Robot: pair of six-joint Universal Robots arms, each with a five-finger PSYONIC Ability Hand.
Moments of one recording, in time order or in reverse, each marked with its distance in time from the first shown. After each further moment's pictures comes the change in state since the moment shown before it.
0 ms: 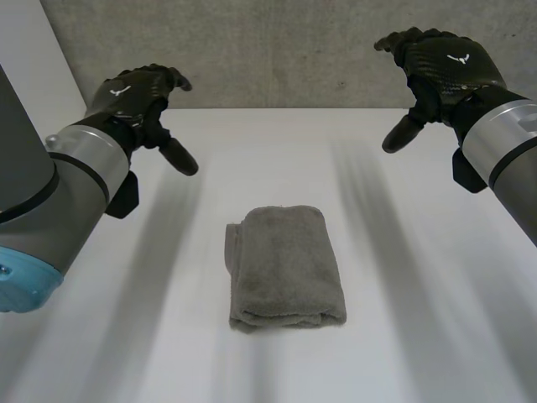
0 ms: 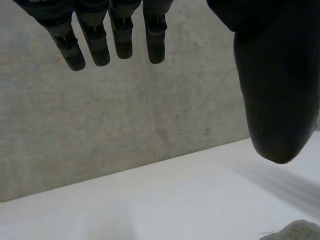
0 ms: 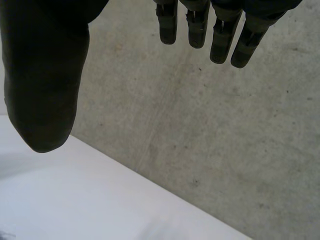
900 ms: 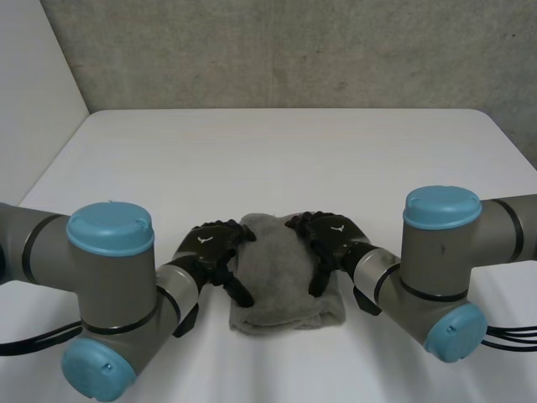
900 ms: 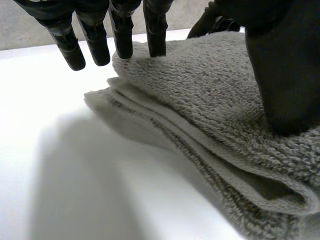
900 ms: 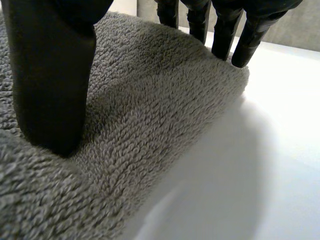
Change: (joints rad) left arm -0.079 -0.295 -0.323 0.240 0.160 0.013; right arm 0.142 0.508 0.118 -0.147 -0.137 0.050; left_hand 0.000 0.001 0.000 0.000 0.000; right_hand 0.003 0.000 0.000 0.000 0.001
